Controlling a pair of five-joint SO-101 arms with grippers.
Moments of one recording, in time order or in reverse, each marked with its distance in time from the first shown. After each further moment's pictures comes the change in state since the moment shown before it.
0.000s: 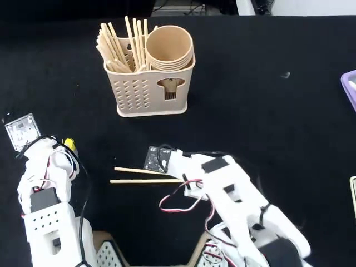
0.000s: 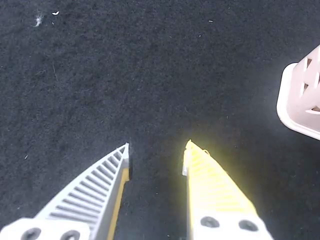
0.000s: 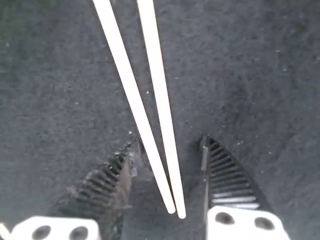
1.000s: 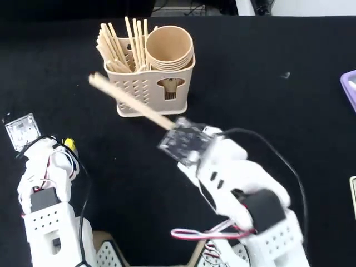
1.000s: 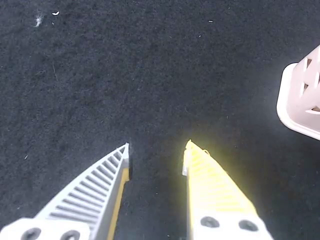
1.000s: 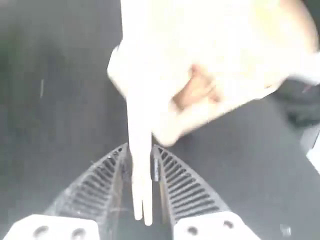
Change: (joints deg) left arm 0.0 0.0 0.0 0.0 0.0; right arm -4.0 -40.6 -25.1 17.4 -25.0
